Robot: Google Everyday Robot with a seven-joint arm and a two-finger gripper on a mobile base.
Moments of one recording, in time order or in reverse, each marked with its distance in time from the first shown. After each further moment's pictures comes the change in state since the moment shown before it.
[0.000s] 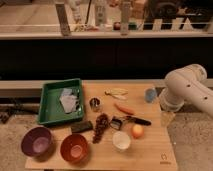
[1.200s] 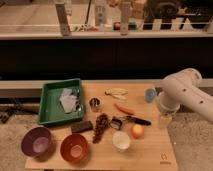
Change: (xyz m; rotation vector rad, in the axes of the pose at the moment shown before) arm -0.025 0.016 0.030 -0.010 -0.013 -0.072
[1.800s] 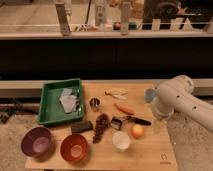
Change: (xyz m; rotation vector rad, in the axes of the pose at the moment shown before) arm -0.019 0.007 0.032 -0.005 -0.037 -0.057
